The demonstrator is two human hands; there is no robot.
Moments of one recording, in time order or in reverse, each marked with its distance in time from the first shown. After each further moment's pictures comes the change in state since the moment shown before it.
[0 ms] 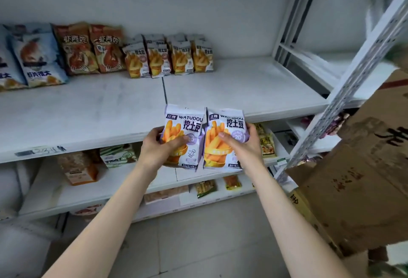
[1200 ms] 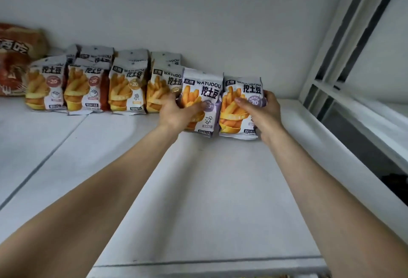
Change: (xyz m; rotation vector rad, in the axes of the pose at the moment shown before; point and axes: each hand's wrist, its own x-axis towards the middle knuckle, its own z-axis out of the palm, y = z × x) left_hand 0.436 0.049 0.298 0.062 0.243 0.251; right_hand 0.557 0.012 -0.053 0.061 -0.095 -0.249
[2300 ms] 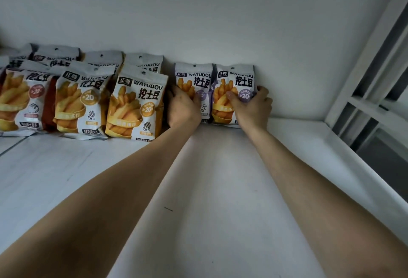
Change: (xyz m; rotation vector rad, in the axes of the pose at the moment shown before) left_hand 0.158 -0.033 0.108 0.462 0.331 0.057; right_hand 0.164 0.075 0.051 -0.554 0.076 -0.193
